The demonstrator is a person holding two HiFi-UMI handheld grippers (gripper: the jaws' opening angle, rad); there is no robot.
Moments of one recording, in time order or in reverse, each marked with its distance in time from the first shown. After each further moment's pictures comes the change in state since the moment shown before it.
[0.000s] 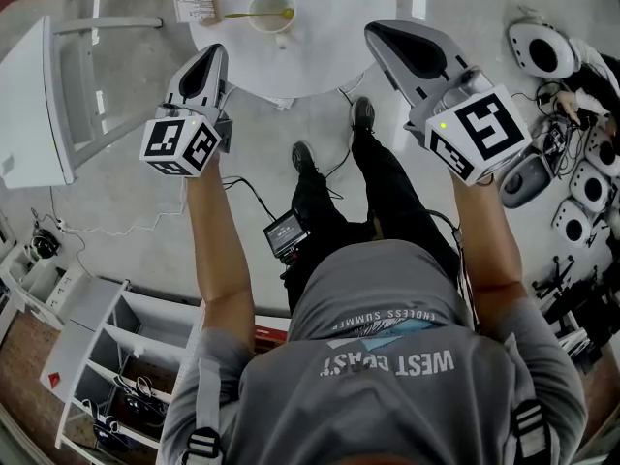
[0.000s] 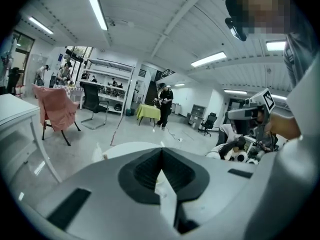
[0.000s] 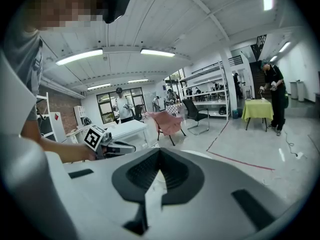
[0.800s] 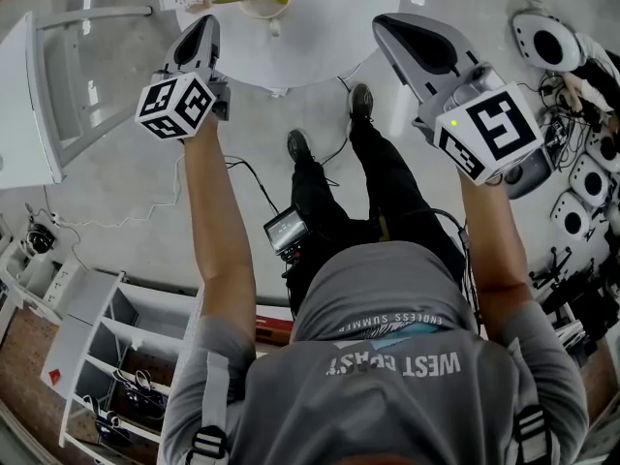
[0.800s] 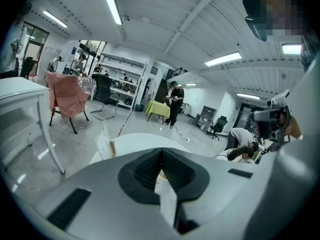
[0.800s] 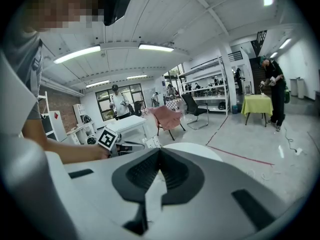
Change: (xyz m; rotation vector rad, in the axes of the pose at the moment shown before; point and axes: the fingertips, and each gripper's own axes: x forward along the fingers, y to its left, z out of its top) left arm 0.045 0.050 -0.037 -0.115 0.020 0.087; right arm 0.008 -0.009 -0.025 0.020 0.048 0.002
